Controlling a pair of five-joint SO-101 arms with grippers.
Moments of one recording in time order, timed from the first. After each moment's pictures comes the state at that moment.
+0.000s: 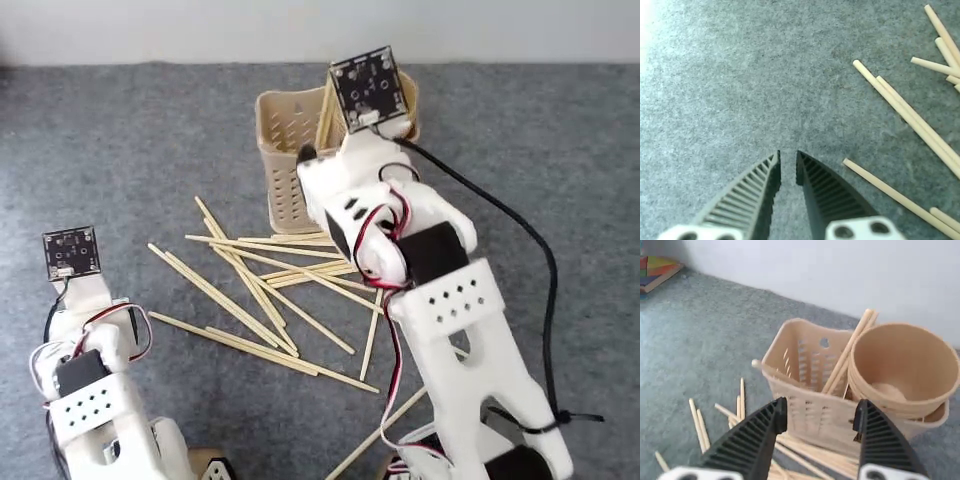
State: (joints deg) left arm -31.8 -58.6 76.2 48.0 -5.6; right arm -28.0 -26.5 10.9 57.3 -2.0
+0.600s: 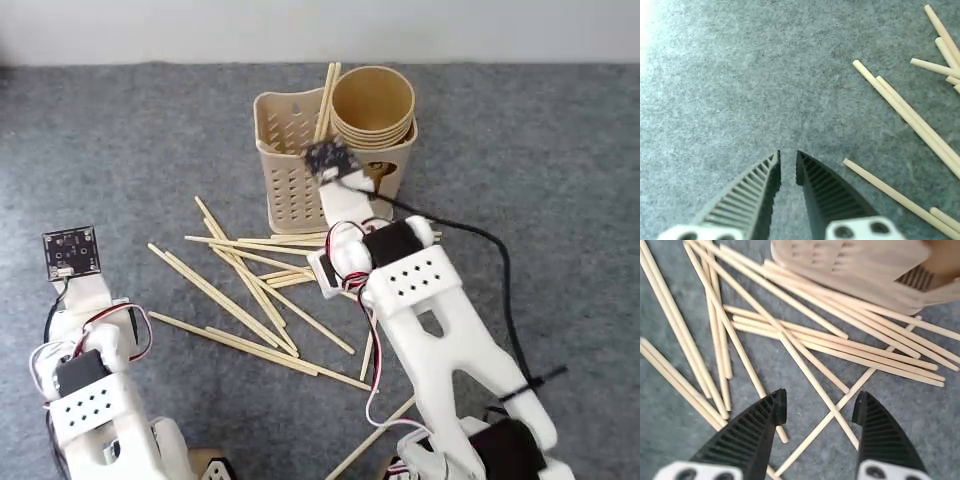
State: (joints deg) left arm -31.8 -58.6 76.2 48.0 -5.6; right arm -28.1 -16.7 27.3 67.7 2.5
